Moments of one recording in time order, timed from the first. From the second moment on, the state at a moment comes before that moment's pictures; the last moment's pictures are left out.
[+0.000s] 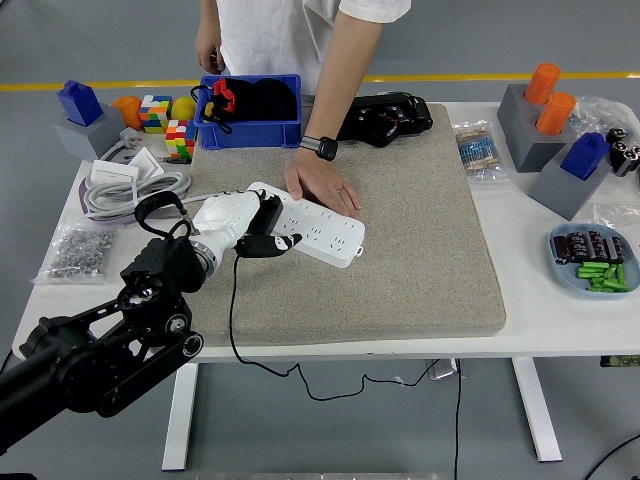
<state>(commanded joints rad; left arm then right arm) -0.56 0.20 -0.68 -1.27 1.96 0.11 0.53 0.13 -0.22 1.11 0.18 -0.73 -0.15 -0.09</state>
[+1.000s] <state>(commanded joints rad) -0.57 0.20 -0.75 -1.25 1.93 0.14 0.48 0.13 -0.22 1.09 0.19 -0.72 -0.15 -0.09</state>
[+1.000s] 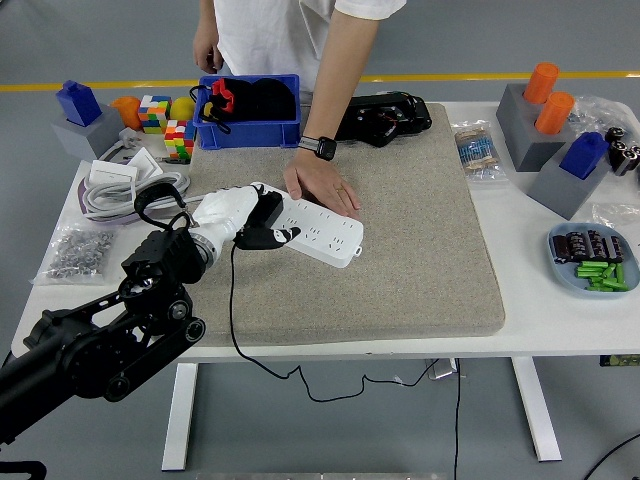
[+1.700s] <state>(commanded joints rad) -0.35 0.24 -1.28 -1.27 1.77 0.31 0.16 0.12 -0.22 1.12 0.20 -0.74 -0.14 -0.09</state>
